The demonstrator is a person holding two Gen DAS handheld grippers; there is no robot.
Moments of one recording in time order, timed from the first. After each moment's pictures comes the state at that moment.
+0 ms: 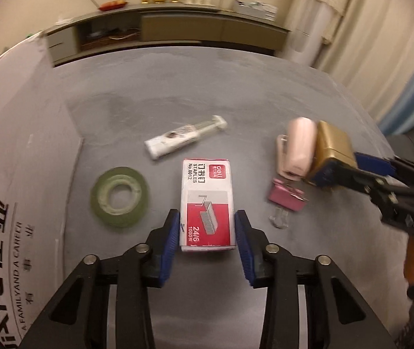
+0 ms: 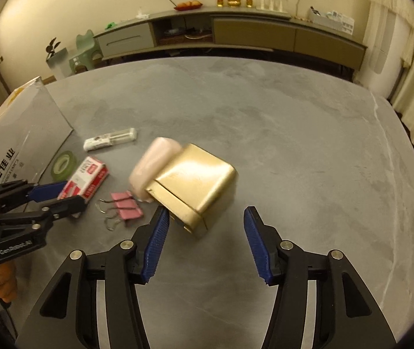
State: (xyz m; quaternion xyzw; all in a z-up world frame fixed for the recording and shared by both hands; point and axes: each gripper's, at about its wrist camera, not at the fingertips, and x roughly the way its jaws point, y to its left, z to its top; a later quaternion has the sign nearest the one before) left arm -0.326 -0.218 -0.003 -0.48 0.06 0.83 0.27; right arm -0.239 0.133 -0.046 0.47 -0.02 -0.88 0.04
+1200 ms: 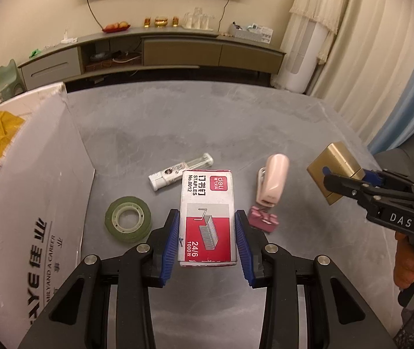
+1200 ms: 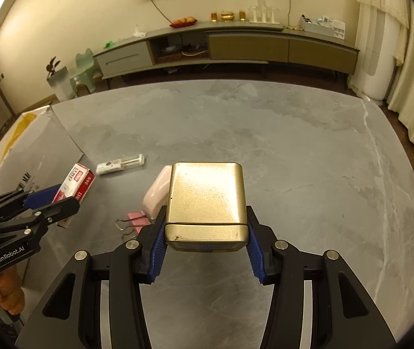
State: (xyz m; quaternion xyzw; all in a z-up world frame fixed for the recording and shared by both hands) left arm -0.305 -0.226 0.044 -0.43 0.04 0.86 0.27; right arm -0.228 0.127 -0.013 0.43 -0.05 -0.90 0.05
